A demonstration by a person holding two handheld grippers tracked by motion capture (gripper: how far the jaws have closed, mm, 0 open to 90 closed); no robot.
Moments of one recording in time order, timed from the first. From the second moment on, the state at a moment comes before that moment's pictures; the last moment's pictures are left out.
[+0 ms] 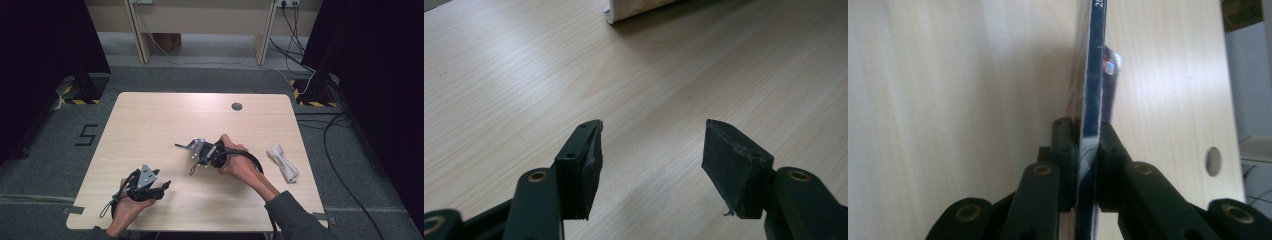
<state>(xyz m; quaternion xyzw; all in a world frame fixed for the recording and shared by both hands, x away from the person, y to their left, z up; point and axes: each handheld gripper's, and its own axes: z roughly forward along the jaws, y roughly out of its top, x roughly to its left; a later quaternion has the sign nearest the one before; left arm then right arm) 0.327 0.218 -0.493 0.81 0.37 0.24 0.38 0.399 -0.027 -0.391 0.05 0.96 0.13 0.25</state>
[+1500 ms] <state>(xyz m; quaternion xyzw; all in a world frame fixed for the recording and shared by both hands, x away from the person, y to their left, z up) 0.331 0.213 -0.504 0.81 0.39 0.22 0.36 0.351 -0.101 -0.468 0.21 0.93 0.27 0.16</state>
